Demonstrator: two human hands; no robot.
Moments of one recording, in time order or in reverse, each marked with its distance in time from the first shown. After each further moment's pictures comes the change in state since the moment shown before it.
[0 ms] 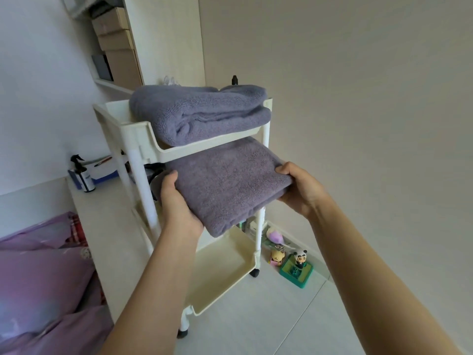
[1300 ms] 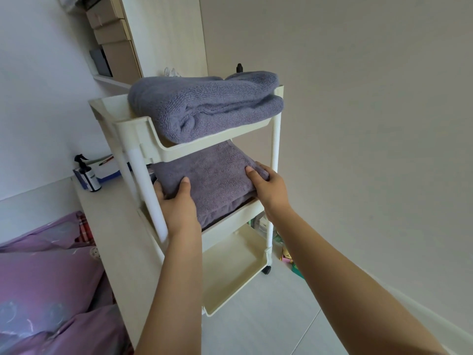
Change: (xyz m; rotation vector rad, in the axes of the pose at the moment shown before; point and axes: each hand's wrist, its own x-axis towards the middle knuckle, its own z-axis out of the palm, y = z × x) left_hand 0.060 -0.015 -0.038 0.439 0.377 0.498; right_hand 0.055 0.066 0.053 -0.226 0.442 -0.161
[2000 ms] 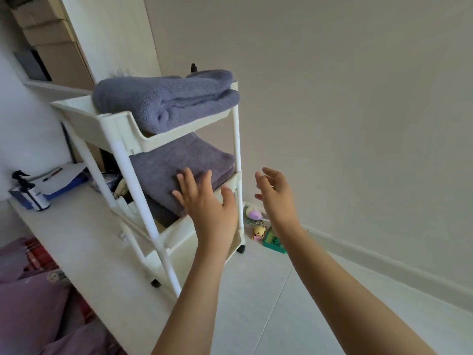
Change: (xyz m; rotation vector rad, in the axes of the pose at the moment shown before) left_hand -0.118 0.027 -0.005 0.607 -0.460 0.533; right_hand -0.104 -0.018 -0.048 -0.150 0.273 -0.066
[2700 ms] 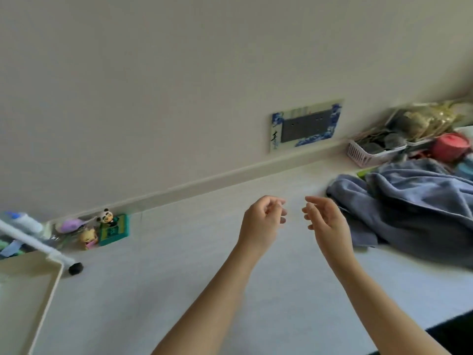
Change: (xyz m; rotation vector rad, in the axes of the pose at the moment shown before) left_hand -0.337 0.165 0.092 -0.537 -1.520 0.054; right_hand -0.303 0.078 -0.347 -0.294 0.943 0.148
